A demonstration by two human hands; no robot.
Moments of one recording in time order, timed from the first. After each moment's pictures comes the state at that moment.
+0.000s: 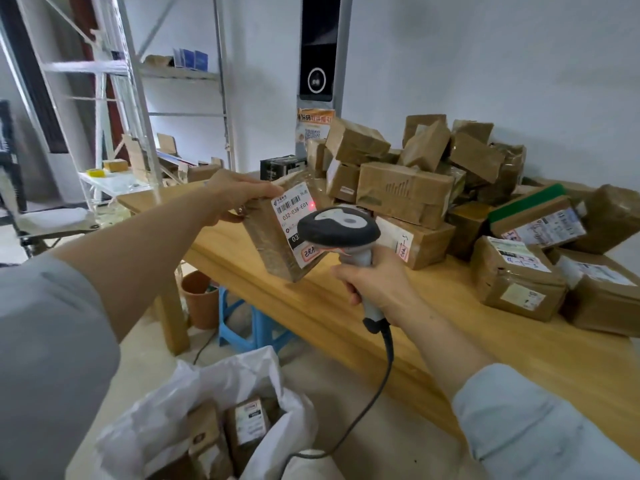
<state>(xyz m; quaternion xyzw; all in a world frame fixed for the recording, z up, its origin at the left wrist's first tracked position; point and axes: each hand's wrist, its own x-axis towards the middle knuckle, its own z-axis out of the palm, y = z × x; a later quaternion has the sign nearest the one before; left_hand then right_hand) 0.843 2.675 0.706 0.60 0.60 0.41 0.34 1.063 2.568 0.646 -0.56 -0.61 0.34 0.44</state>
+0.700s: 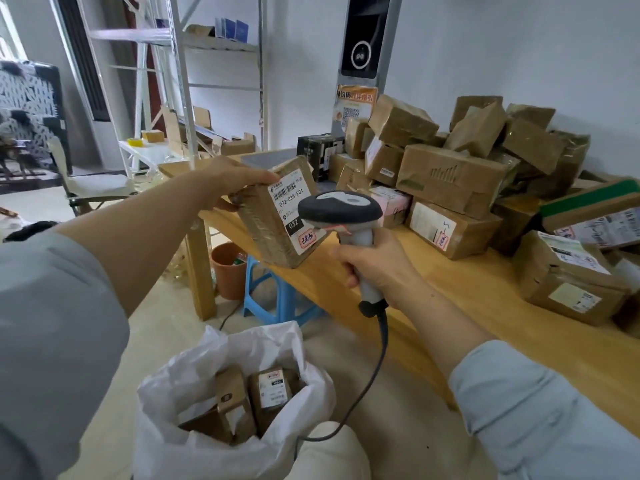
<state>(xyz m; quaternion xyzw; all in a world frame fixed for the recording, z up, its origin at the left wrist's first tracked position) 0.773 2.673 0.685 0.54 0.67 0.39 0.33 1.011 2.581 0.638 -0.51 -0.61 0.41 0.44</state>
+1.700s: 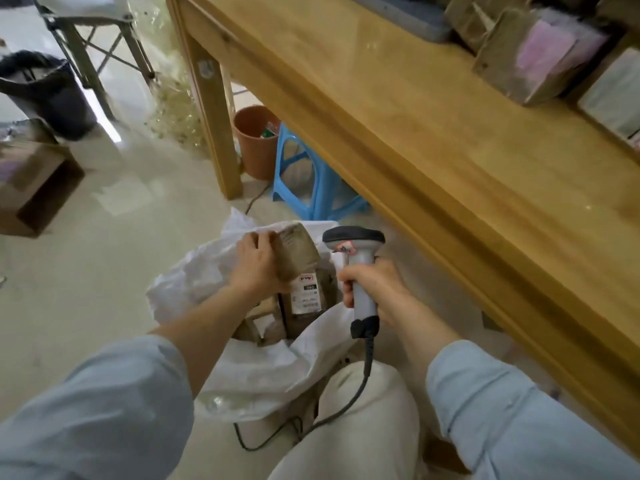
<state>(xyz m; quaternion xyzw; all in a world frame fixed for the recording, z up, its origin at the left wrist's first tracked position) 0.755 2.675 0.317 0.57 0.78 0.11 0.23 0.939 2.669 0.400 -0.69 -0.38 0.57 0.22</state>
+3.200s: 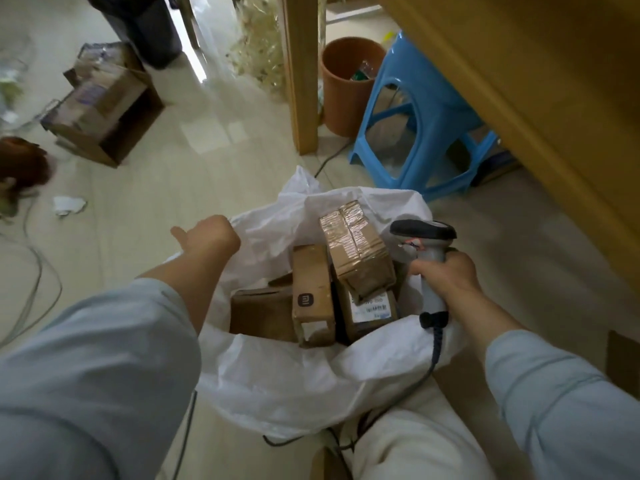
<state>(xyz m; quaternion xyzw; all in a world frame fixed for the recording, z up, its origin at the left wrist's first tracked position) 0.588 2.718 0.201 0.28 0.93 -0.14 0.22 0.906 2.798 0.233 -0.71 -0.55 0.43 0.05</state>
